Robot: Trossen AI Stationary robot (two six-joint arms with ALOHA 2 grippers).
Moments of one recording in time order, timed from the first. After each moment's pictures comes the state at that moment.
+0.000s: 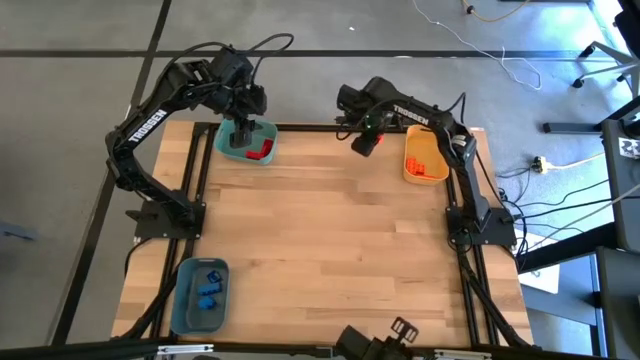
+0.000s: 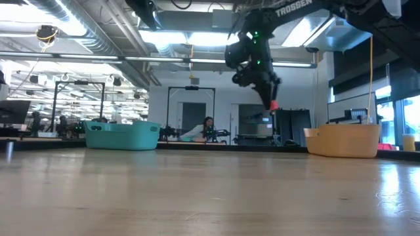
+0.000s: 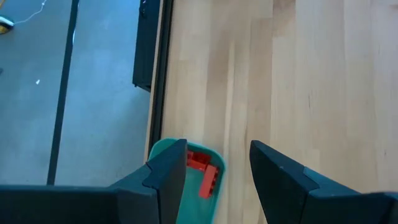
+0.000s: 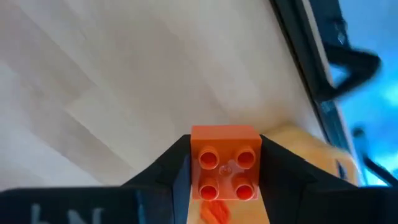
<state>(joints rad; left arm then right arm) 0.64 1.48 1.92 -1.37 0.09 0.58 -0.59 2.15 2.05 -1.55 0.18 0.00</state>
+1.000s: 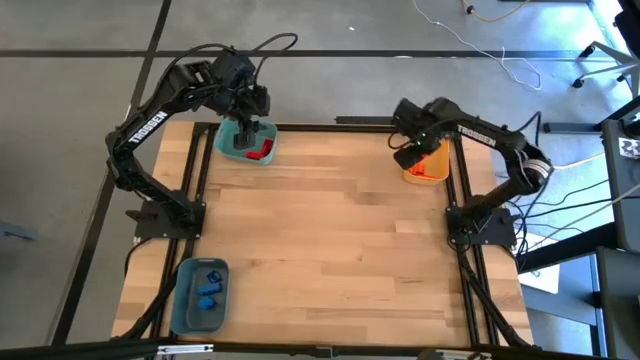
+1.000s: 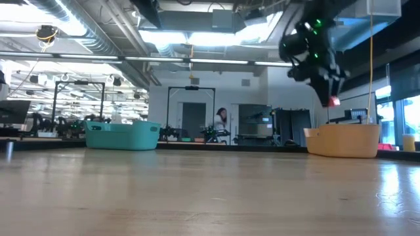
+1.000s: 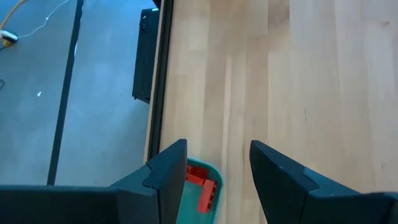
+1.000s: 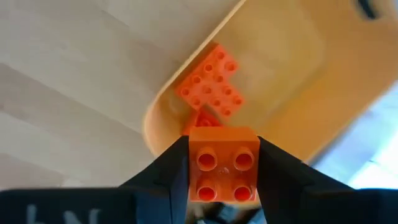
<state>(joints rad) 0.61 1.48 1.92 -1.32 0.10 0.55 -0.74 1.53 1.25 -1.31 0.17 0.23</state>
